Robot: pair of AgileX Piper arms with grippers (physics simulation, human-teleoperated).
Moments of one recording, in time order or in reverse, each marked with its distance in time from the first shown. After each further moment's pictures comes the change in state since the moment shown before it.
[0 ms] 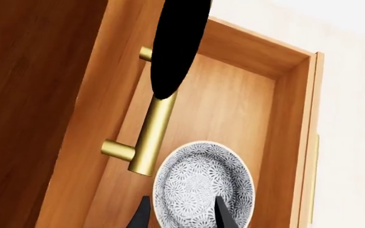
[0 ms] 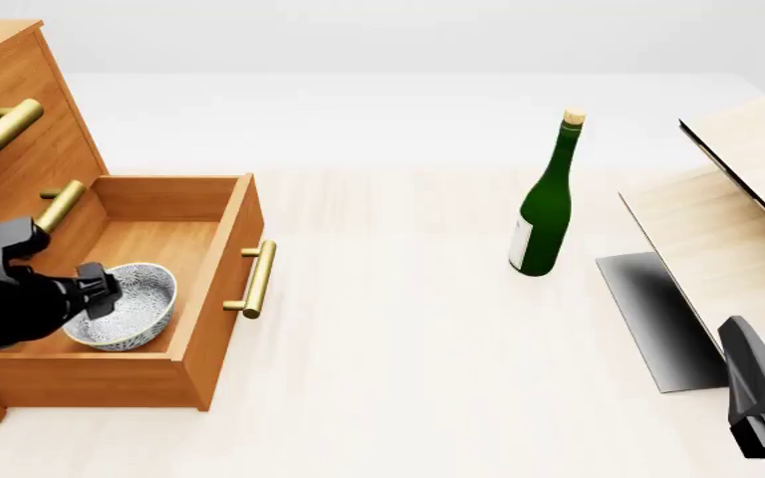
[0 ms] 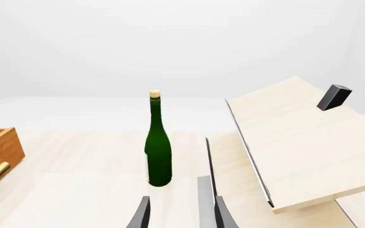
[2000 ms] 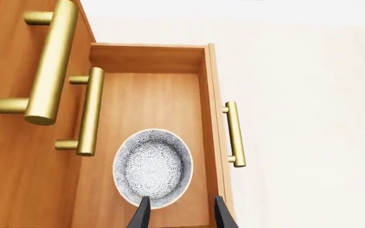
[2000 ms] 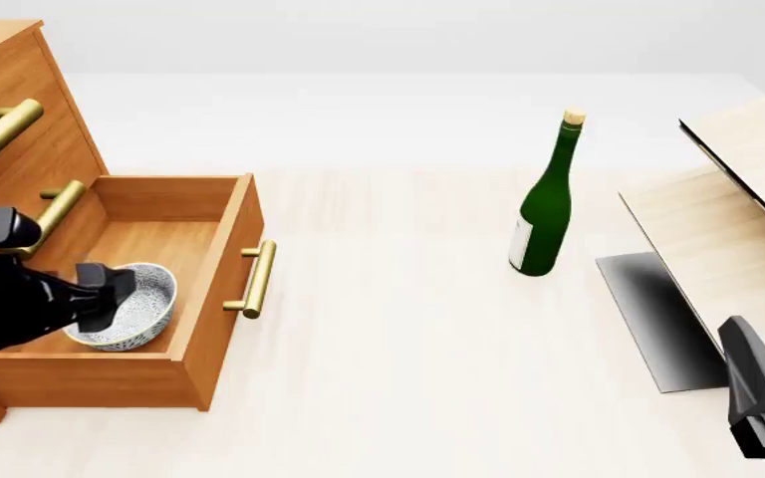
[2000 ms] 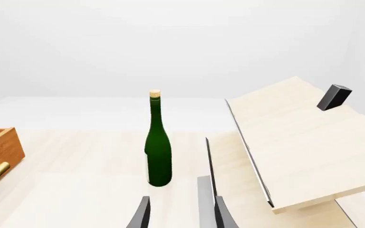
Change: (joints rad) left arm -0.214 -0.399 0.000 0.247 0.132; right arm 0.000 0.000 0.000 0.000 0.000
